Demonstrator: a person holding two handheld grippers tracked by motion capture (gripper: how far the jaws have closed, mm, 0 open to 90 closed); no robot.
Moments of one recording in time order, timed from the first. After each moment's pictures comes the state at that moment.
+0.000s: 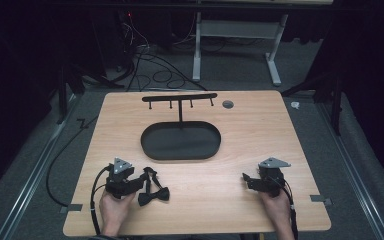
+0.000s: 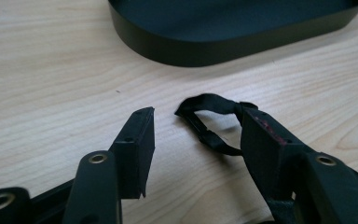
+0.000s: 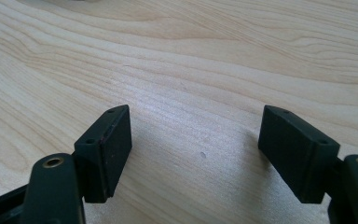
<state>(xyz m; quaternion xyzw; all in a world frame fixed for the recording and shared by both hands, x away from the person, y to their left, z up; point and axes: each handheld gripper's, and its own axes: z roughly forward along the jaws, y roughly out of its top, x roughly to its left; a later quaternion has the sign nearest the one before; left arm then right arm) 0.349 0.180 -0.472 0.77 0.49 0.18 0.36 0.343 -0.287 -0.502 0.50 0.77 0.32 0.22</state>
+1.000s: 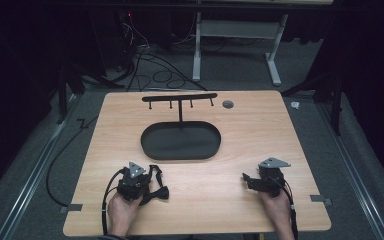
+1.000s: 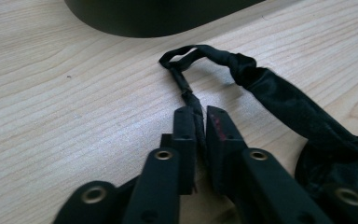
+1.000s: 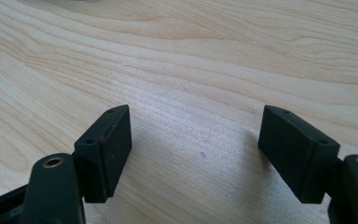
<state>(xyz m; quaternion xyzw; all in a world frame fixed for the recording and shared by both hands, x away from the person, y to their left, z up) 0.350 0.153 -0.494 0.81 0.45 0.18 0.32 0.343 -0.287 -0.502 0.50 0.77 0.32 0.22</state>
